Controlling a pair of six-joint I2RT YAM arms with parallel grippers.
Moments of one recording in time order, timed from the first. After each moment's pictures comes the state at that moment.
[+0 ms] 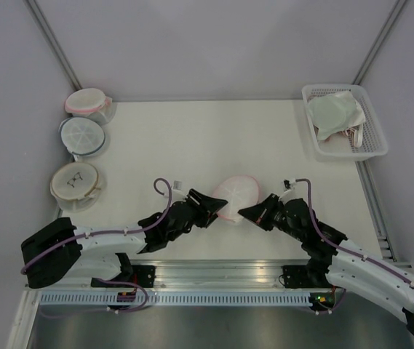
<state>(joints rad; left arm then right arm) -1.09 1.20 0.39 0.47 -0.33 -1.64 0.82 0.64 0.29 -0.02 -0.01 1.28</state>
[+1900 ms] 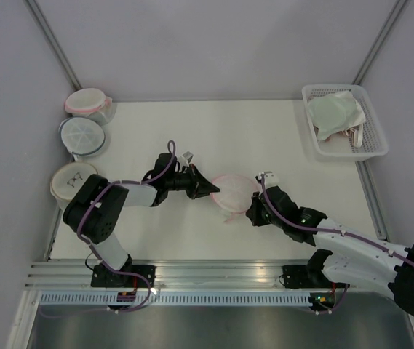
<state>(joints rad) -0.48 1.70 0.67 0.52 0.77 -1.26 0.84 0.97 0.49 -0.23 0.15 0.60</state>
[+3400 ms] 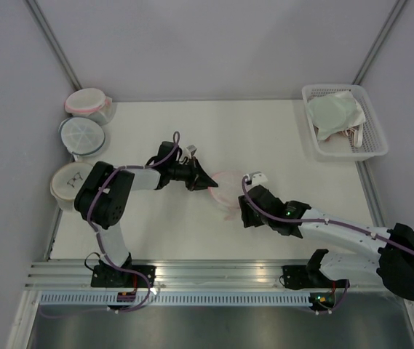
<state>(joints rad) -0.41 1.84 0.86 0.28 0.89 -1.07 0.91 1.12 0.61 -0.38 0.27 0.54</state>
